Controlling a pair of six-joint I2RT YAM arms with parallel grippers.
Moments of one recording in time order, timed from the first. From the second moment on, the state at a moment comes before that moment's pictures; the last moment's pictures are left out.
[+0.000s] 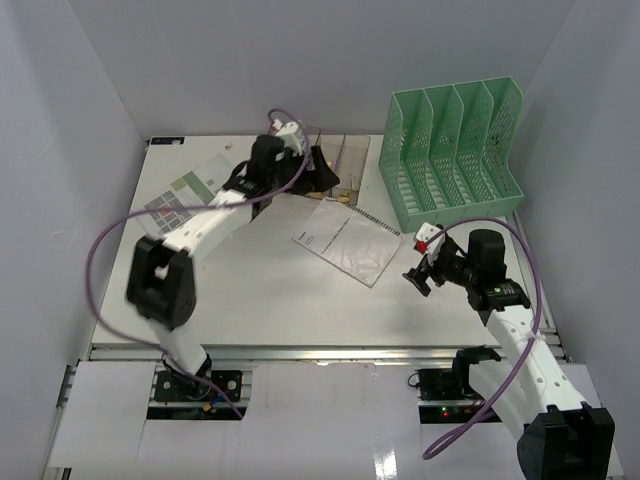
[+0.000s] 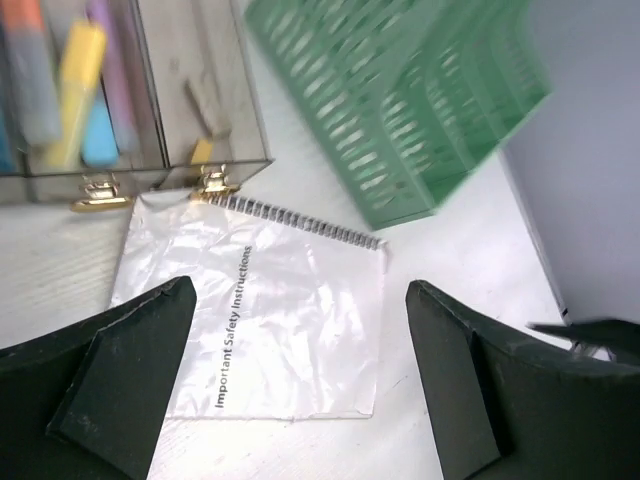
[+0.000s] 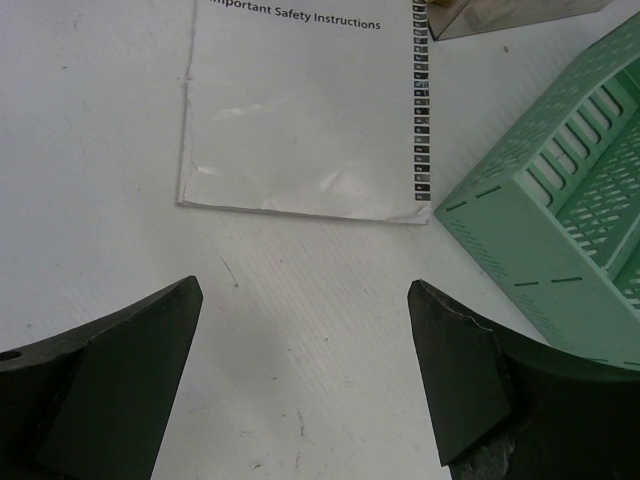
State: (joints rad) left arm -0.47 1.69 1.36 -0.06 0.28 -0.46; right arm 0.14 0.81 0.53 -0.29 -0.65 -0.69
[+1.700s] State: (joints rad) left arm -0.46 0.64 0.55 -0.21 0.37 -0.33; right arm 0.40 2.07 1.45 -0.31 -0.27 -0.28
